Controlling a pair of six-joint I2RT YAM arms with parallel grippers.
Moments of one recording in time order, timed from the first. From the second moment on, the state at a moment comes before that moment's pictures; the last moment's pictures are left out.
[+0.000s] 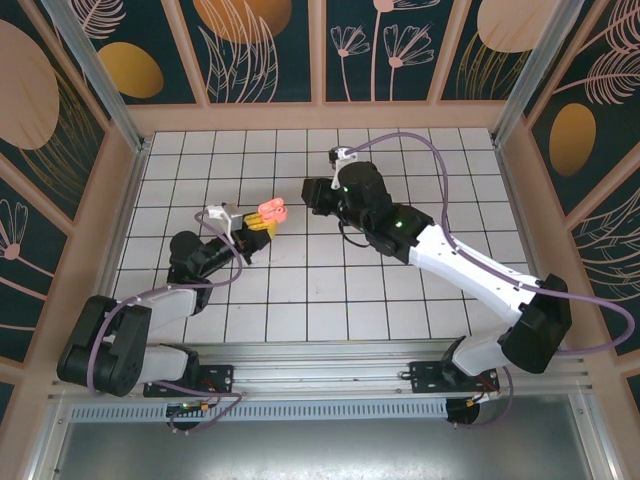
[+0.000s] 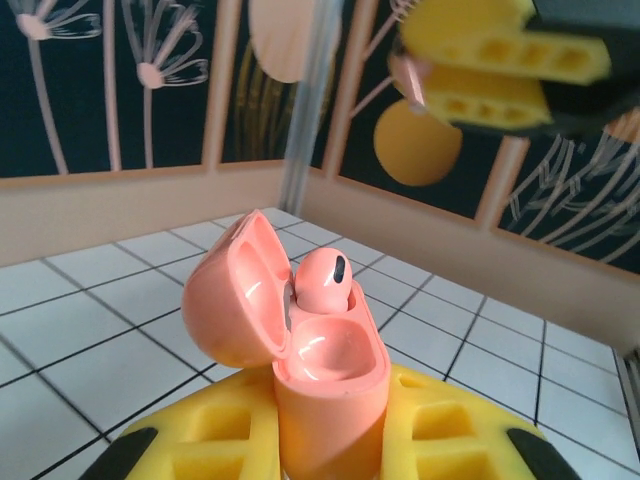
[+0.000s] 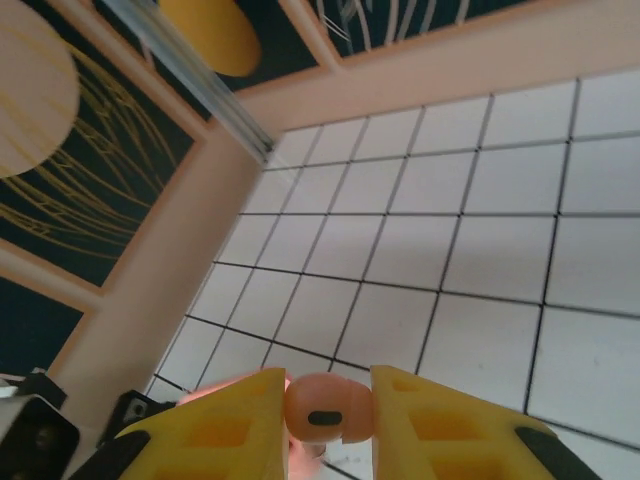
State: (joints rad) left arm -0.27 1.33 0.34 1.13 0.77 -0.29; right arm 0.87 1.41 1.27 -0.19 0.11 0.59
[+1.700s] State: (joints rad) left arm -0.33 1.32 0.42 1.04 0.79 -0.12; right arm 1.00 1.45 1.13 0.03 0.17 0.38
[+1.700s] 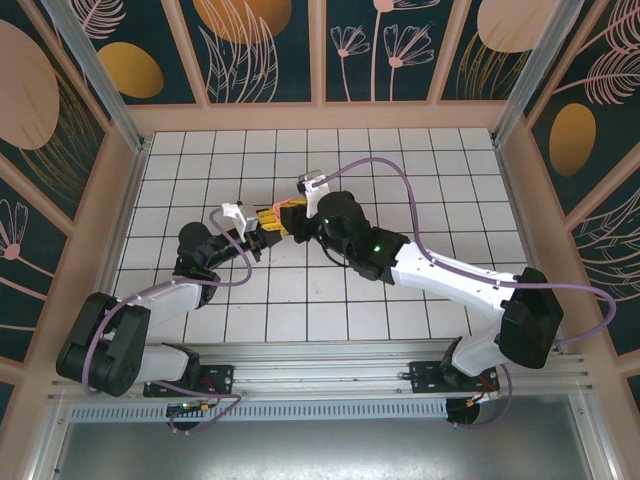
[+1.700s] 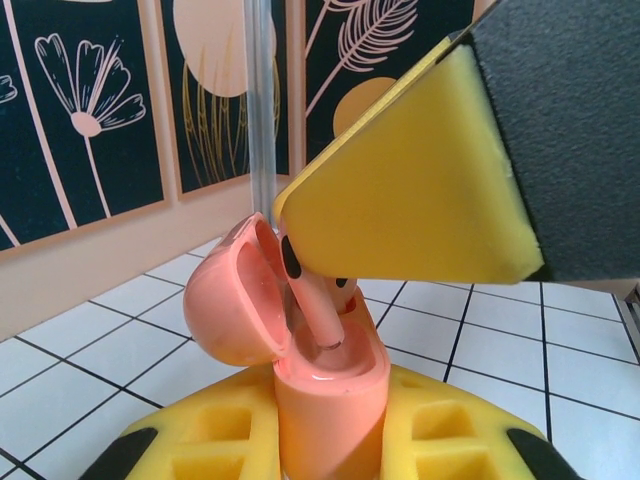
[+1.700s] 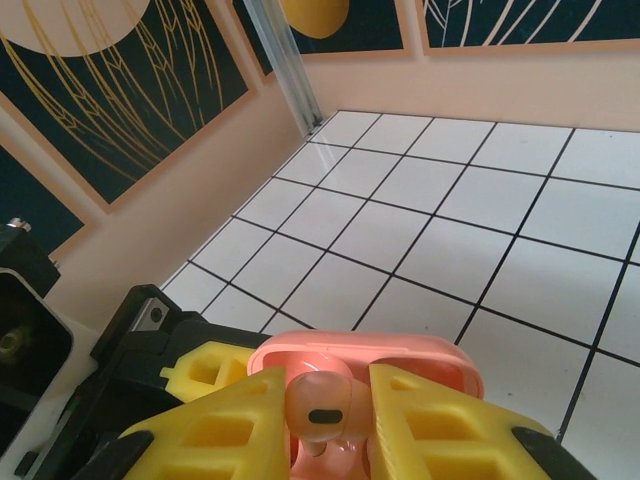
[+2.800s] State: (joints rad) left arm -0.34 1.27 0.43 0.96 0.75 -0.12; right arm 1.06 1.45 1.15 -0.05 0.27 0.25
